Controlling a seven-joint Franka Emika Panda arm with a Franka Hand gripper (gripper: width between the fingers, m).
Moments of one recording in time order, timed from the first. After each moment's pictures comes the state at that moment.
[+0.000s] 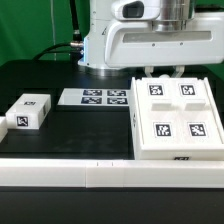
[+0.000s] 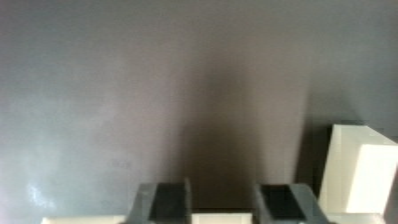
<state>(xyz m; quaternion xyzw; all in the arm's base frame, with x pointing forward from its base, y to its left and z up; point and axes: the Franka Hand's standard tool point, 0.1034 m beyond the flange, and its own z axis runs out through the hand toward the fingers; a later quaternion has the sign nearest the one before) 0.499 0.074 0.085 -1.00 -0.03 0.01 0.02</state>
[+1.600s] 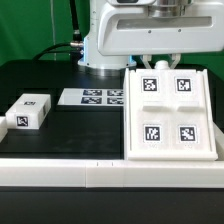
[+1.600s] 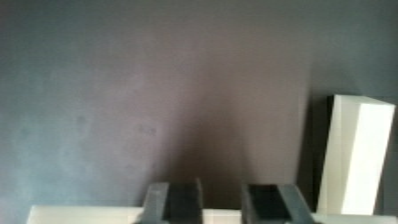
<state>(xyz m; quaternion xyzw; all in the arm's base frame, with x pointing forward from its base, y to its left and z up) 0.521 0.059 0.113 -1.00 -0.03 0.05 0.02</state>
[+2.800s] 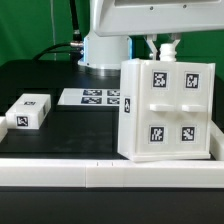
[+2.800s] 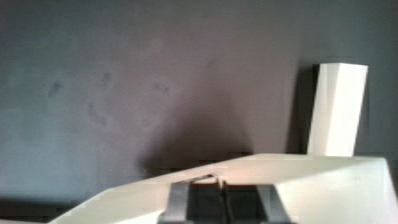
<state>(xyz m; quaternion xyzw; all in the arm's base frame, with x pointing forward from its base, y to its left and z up) 0.556 0.057 0.146 -0.99 -0.05 0.09 0.03</state>
